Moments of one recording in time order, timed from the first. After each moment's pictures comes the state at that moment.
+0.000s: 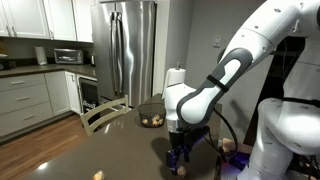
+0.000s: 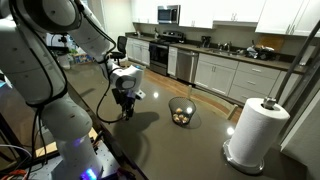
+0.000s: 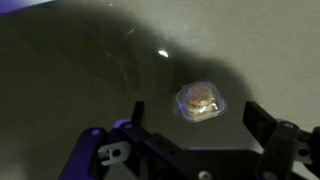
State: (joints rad) arm 0.16 -0.13 0.16 -2.76 0.36 2.41 0.30
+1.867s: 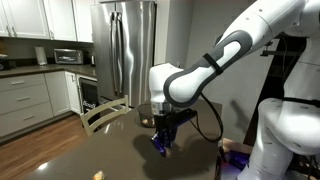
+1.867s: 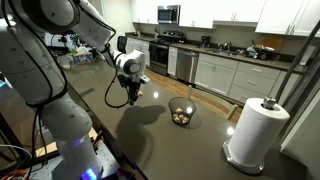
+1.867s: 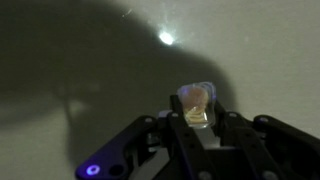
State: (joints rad) arm 0.15 -0.14 0.17 -2.54 0.21 2.23 0.51
